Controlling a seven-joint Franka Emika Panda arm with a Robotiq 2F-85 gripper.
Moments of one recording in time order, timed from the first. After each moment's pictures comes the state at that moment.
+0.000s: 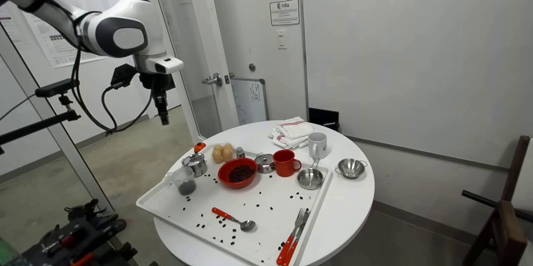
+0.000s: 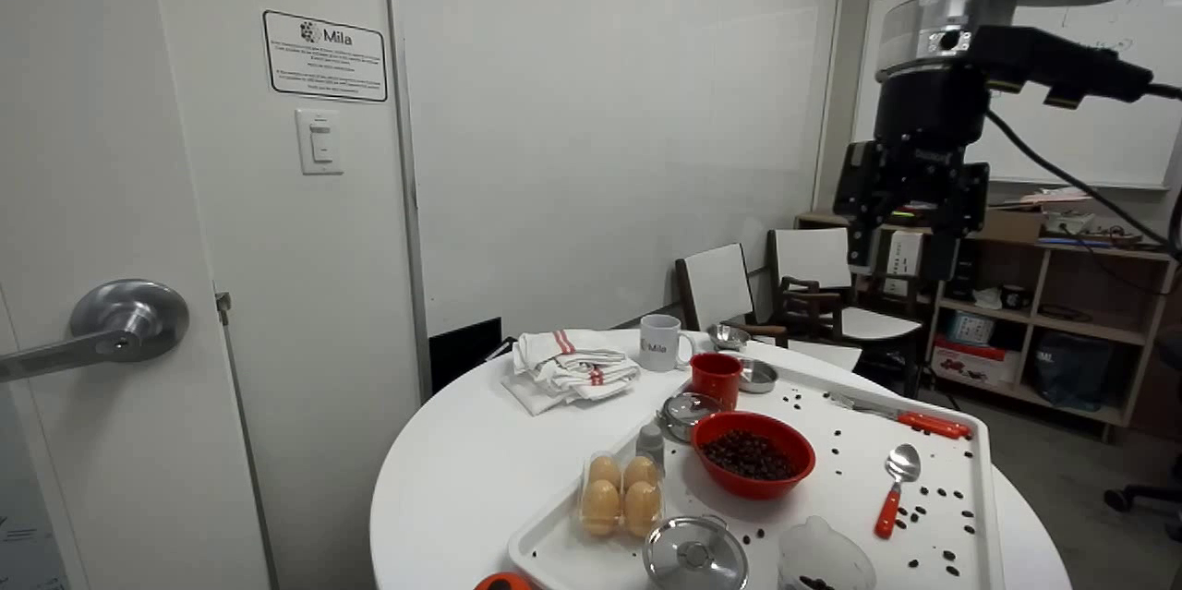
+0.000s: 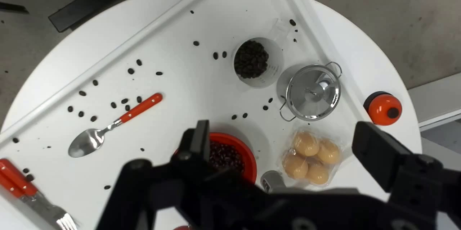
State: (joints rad) arm 0.06 -0.02 0.18 -2.35 0.22 2.34 0.62
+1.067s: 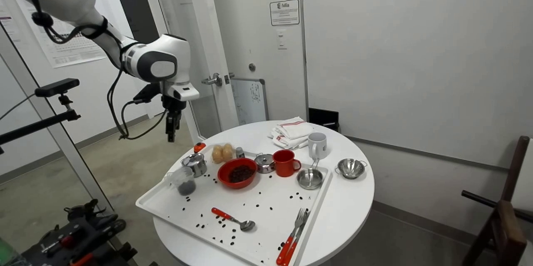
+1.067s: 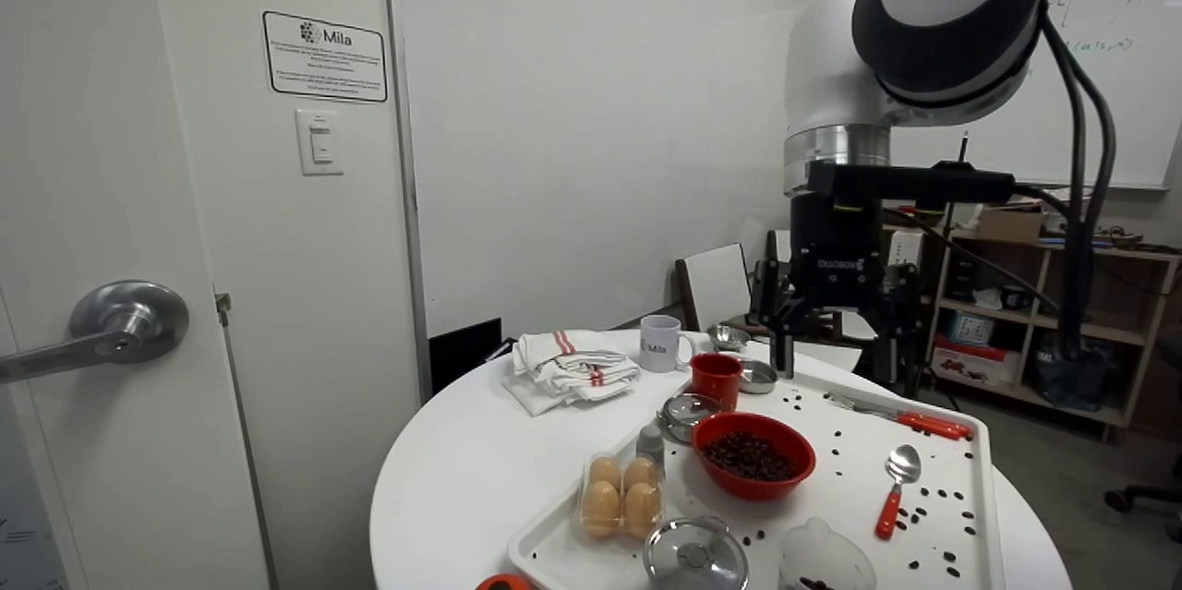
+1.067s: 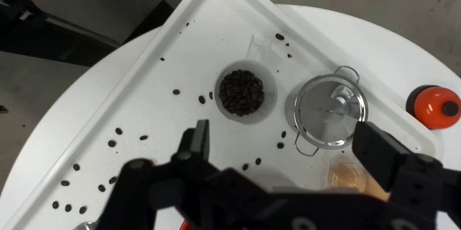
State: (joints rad) arm 0.14 0.32 0.12 -2.14 0.32 2.32 0.83
